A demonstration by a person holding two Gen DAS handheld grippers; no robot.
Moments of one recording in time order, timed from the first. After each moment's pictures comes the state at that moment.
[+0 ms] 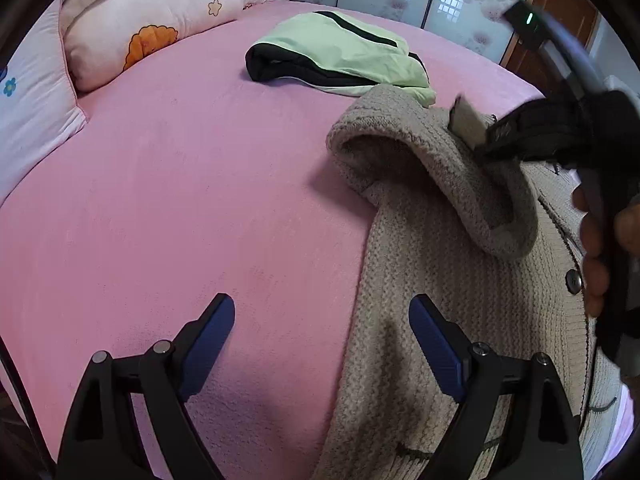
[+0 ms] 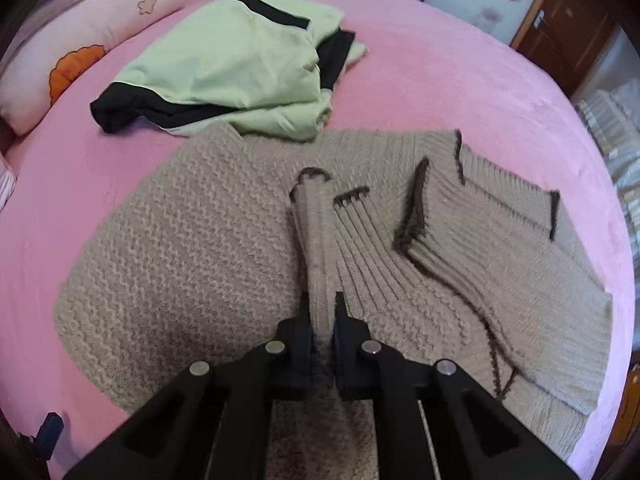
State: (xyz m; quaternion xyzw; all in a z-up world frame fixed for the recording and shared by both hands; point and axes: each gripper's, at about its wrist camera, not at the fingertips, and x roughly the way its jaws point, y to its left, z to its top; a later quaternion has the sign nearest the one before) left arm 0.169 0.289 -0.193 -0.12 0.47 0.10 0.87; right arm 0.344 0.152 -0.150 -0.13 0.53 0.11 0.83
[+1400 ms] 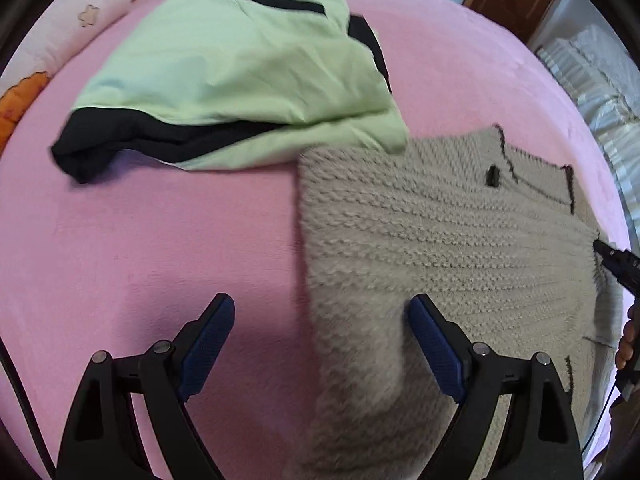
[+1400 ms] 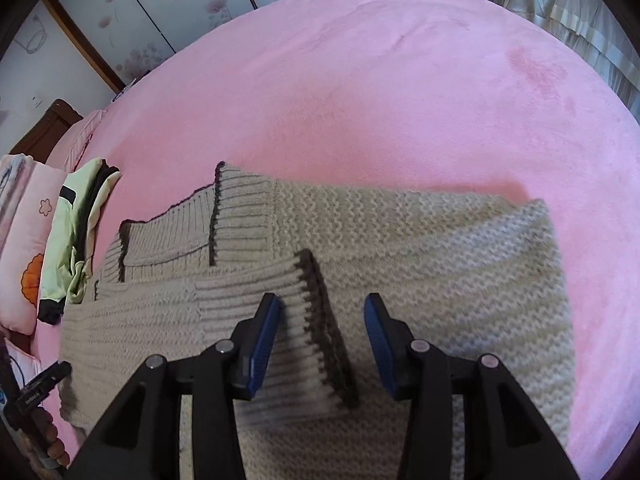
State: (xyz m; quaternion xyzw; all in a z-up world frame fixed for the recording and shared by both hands) left arm 0.405 0.257 -0.206 -0.08 0.57 -0.01 0.82; right arm 0.414 -0.198 -0.195 0.16 0.53 0.01 0.83
